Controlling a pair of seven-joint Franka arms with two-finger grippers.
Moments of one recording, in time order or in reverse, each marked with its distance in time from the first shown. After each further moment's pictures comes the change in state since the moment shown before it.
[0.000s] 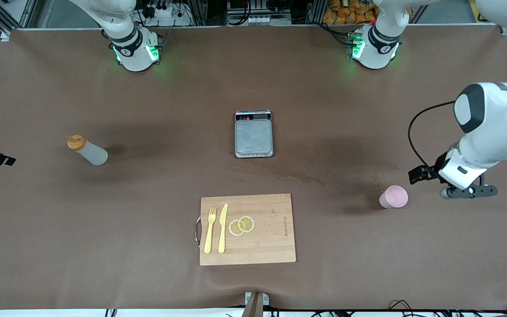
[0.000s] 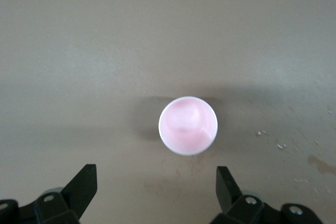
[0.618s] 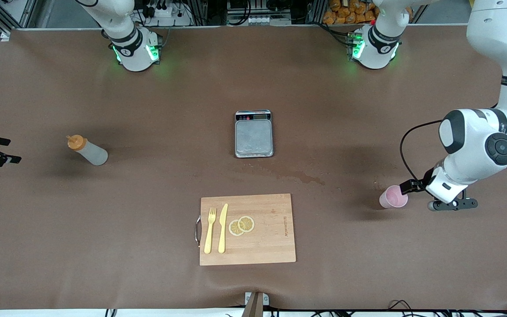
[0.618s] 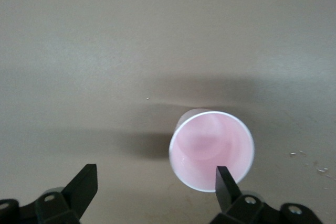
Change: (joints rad) left arm 0.027 0.134 0.002 0.001 0.008 0.099 0.001; right arm -0.154 0.155 -0.002 -0.001 0.153 -0.132 0.121
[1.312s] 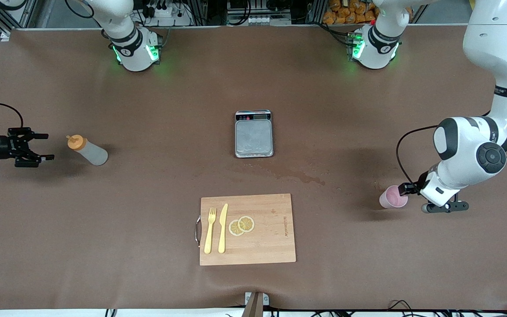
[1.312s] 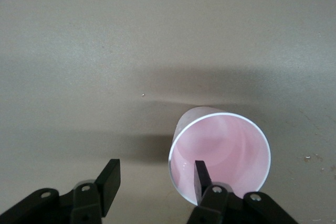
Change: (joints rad) left arm 0.002 0.058 -0.008 0.010 0.000 0.019 0.000; right arm -0.067 0.216 0.000 -0.002 0.121 -0.132 0.115
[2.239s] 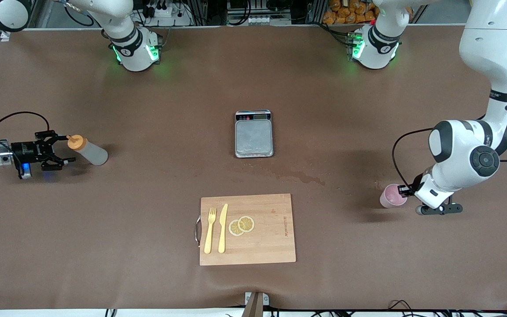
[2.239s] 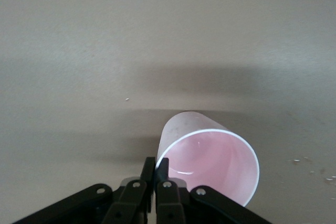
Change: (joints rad) left arm -0.018 0.014 -0.016 0.023 -0.001 -0.007 -0.007; right arm -0.006 0.141 0.005 -0.001 0.076 -0.029 0.097
